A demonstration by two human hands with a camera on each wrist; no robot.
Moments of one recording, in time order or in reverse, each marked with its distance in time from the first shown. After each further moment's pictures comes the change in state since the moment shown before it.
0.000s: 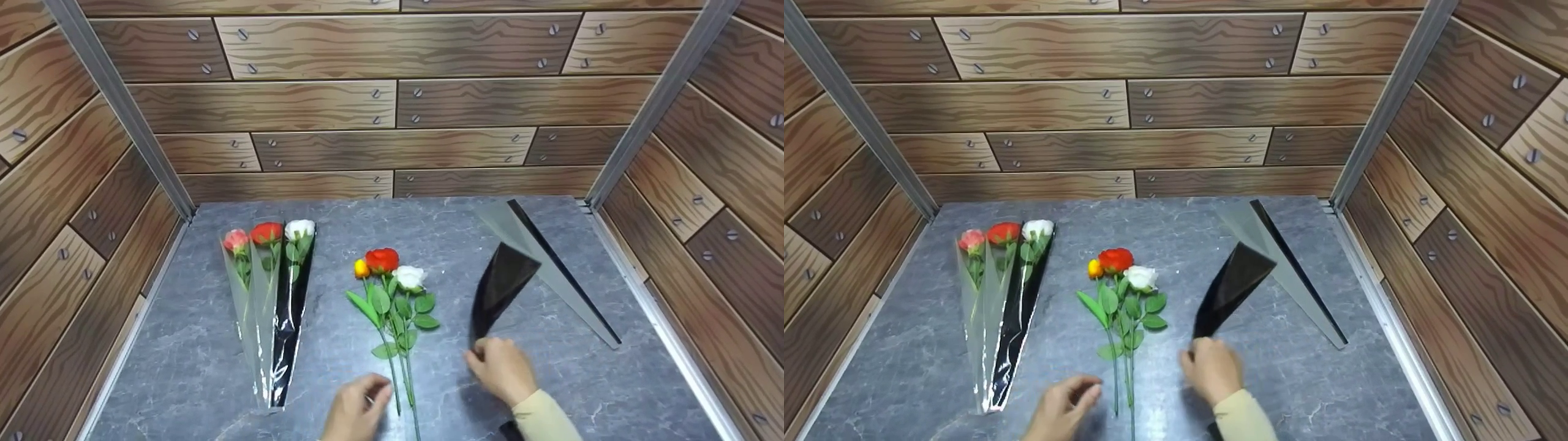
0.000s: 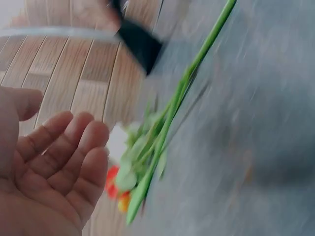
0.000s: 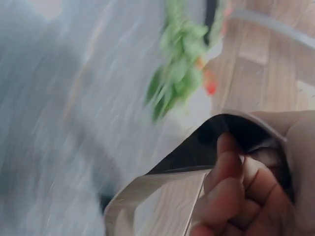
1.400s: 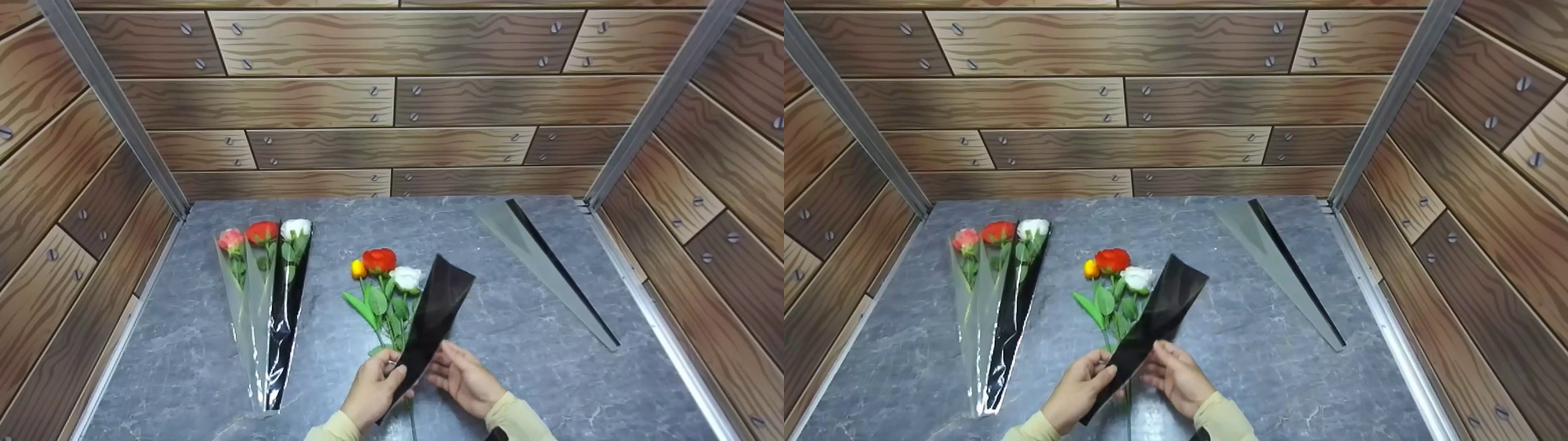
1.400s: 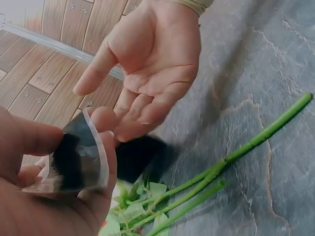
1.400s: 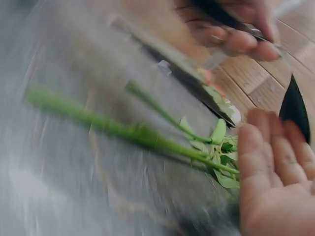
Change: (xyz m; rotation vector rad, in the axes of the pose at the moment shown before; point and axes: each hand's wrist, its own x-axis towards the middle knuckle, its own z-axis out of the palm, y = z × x) left_hand 0.047 0.019 0.021 -0.503 -0.140 -0.321; right_hand 0.002 -0.006 0.060 1.722 -0.583 0.211
